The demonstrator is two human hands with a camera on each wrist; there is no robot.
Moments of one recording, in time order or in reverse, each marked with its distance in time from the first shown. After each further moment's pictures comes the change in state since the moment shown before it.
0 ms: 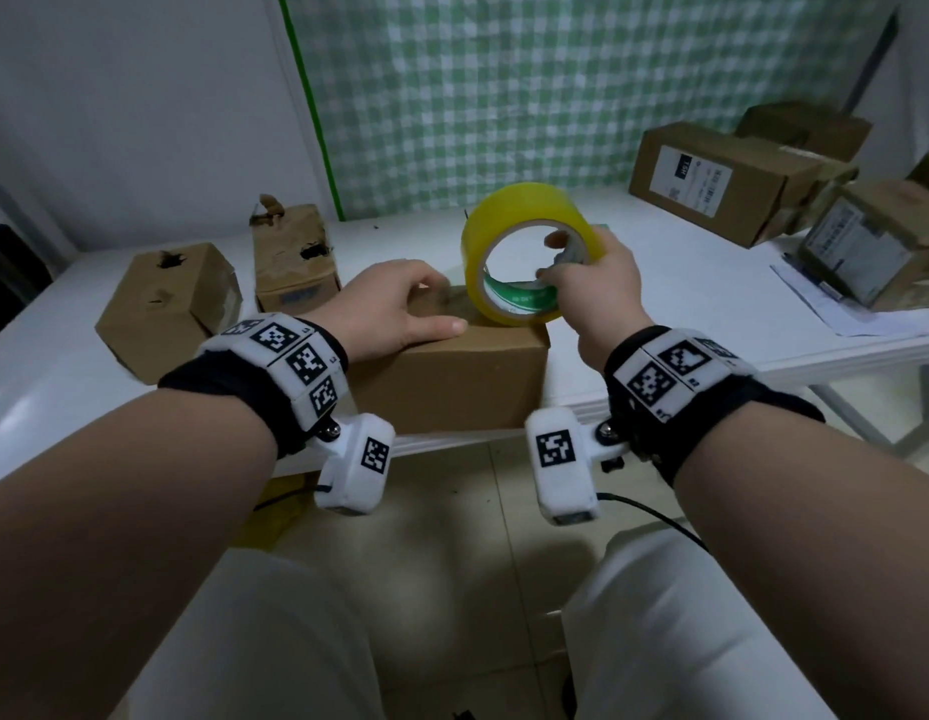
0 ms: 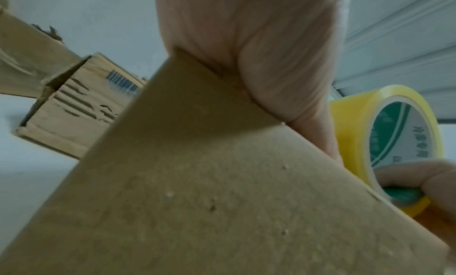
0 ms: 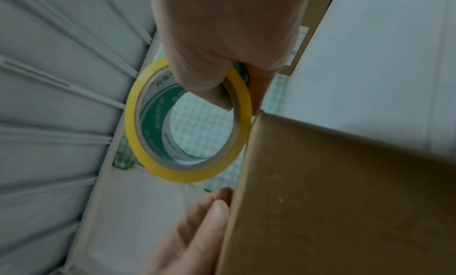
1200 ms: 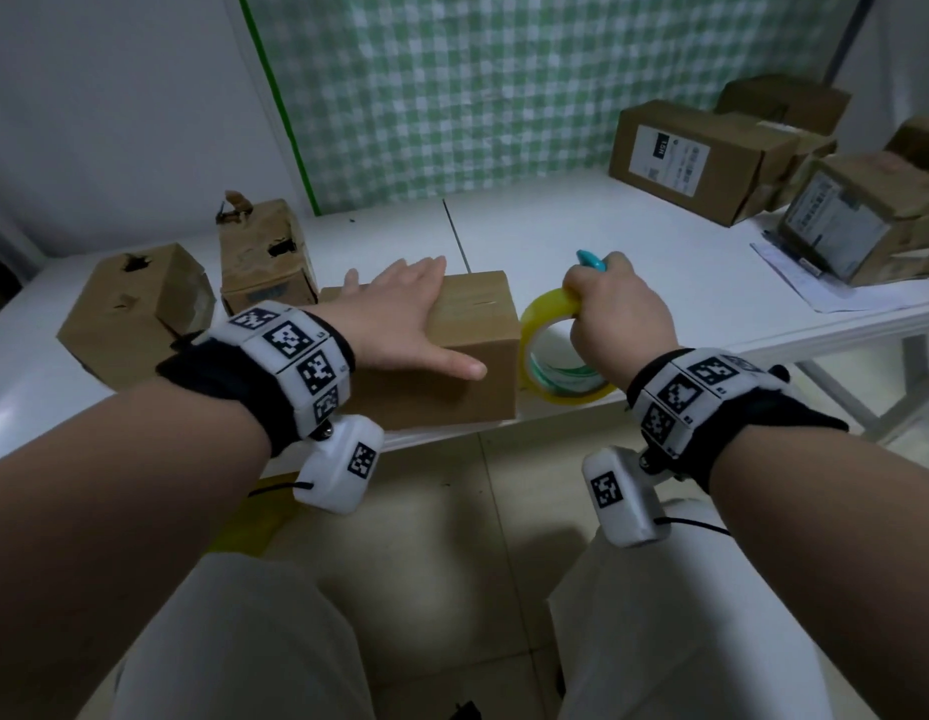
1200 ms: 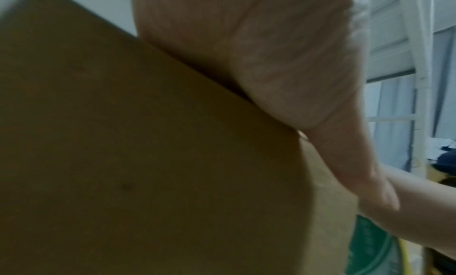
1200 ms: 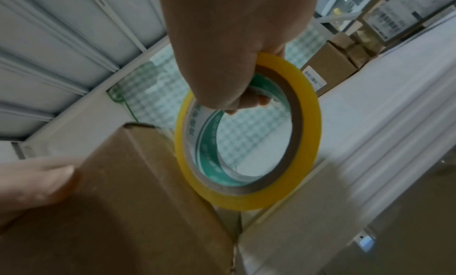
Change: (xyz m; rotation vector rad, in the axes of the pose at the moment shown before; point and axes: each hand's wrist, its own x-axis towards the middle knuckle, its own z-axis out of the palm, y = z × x) left_hand 0.008 0.030 0.011 0.376 -0.376 -0.080; right_hand -0.006 0.032 -0.050 -1.087 -0.113 -0.300
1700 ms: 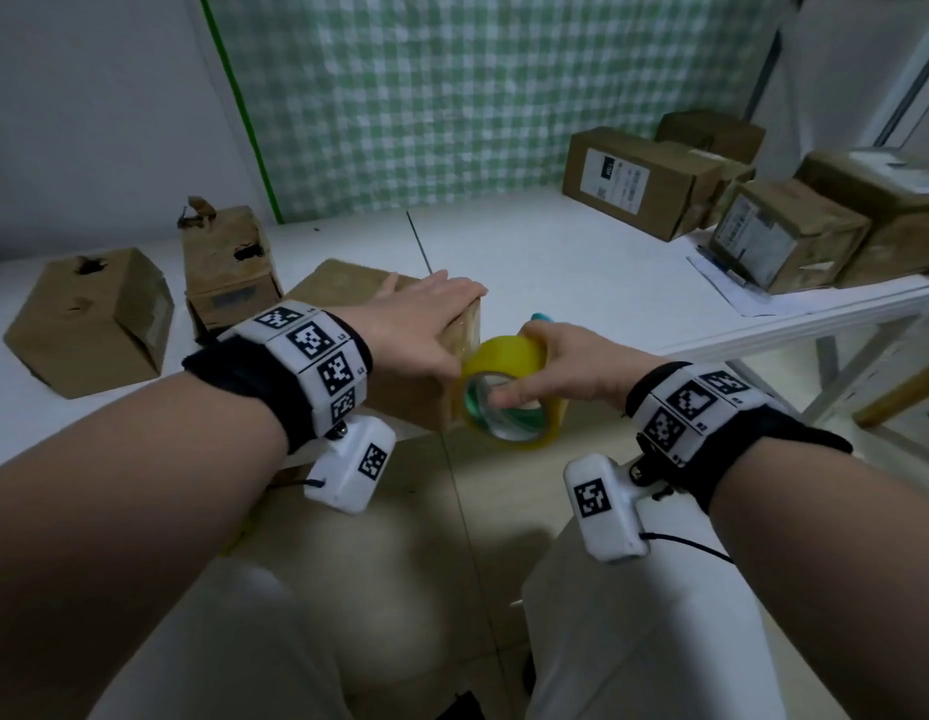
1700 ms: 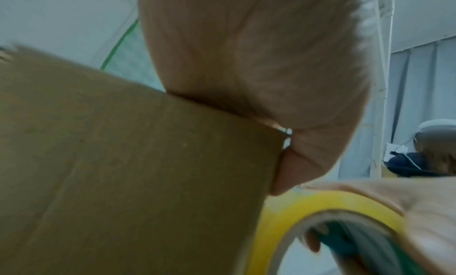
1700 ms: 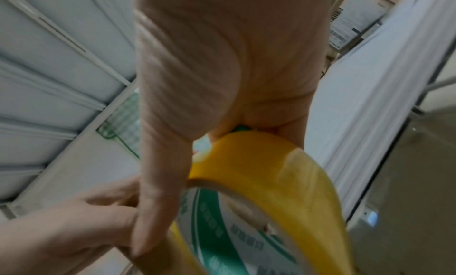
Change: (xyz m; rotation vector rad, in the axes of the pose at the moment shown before) left_hand -0.001 0.040 -0.003 -0.045 0.059 0.237; right_hand -0.034 0.002 -0.023 0.488 -0.572 0.008
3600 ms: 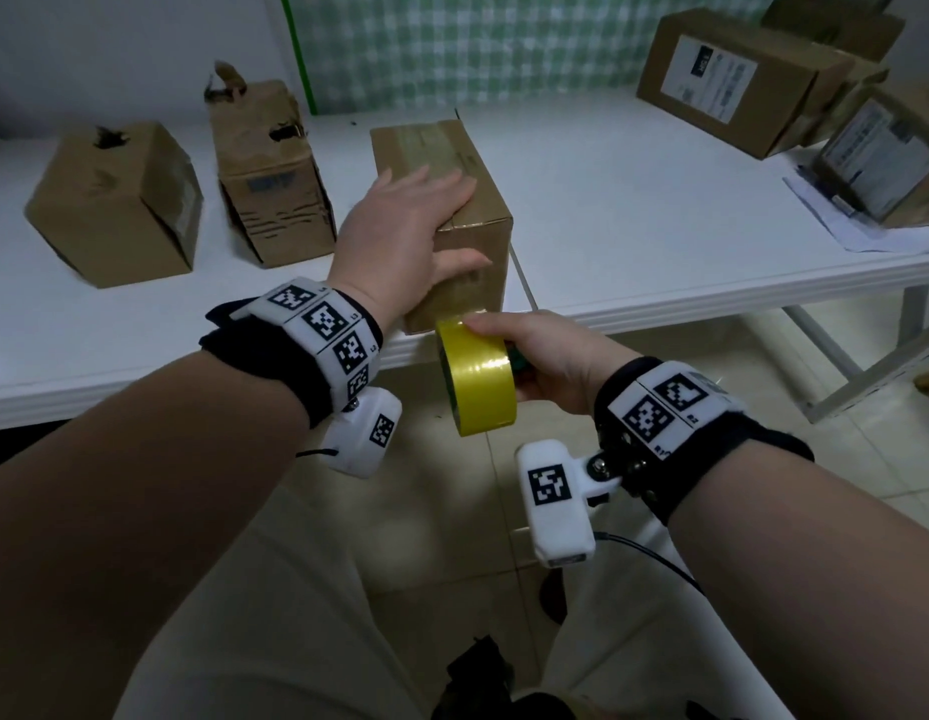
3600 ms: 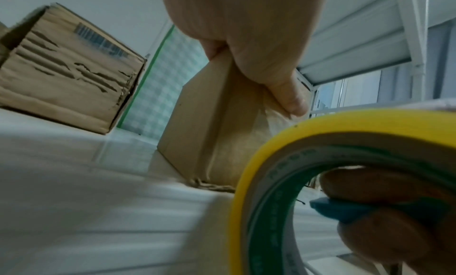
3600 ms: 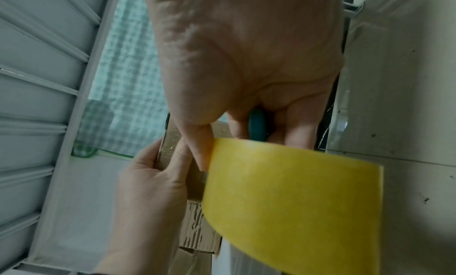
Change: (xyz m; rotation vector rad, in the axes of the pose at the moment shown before) left_hand -0.022 -0.046 0.054 -0.090 0.613 -0.135; right_hand 0.013 -0.024 0.101 0.736 -0.145 0.296
